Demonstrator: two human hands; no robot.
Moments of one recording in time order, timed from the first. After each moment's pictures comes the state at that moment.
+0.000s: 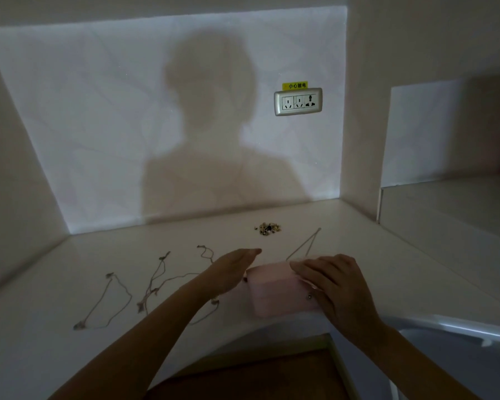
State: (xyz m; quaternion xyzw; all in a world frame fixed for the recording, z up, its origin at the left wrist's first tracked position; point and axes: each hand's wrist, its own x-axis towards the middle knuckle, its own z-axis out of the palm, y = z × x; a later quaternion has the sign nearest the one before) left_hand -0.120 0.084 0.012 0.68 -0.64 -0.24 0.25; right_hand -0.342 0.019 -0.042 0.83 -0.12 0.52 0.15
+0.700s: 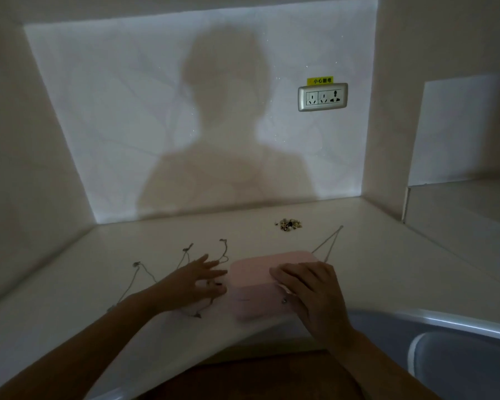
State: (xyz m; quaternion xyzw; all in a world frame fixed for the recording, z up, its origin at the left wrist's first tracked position) left_hand -0.018 0.154 0.000 0.73 -0.66 -0.16 0.11; right_hand -0.273 0.052 -0.058 0.83 -0.11 0.53 0.09
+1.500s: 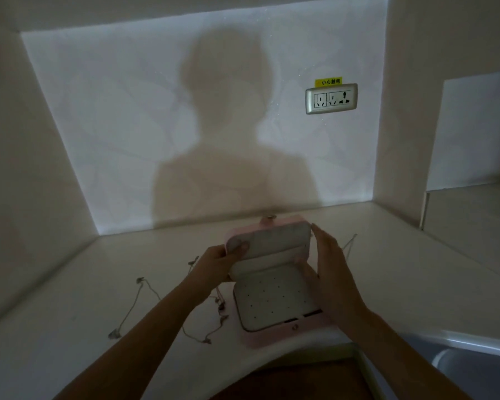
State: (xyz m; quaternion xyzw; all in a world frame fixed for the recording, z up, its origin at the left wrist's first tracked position) left_hand -0.046 0.101 0.025 0.66 -0.44 -0.32 0.51; right_hand -0.246 0.021 -0.017 0.80 -0.33 0.46 -0.20
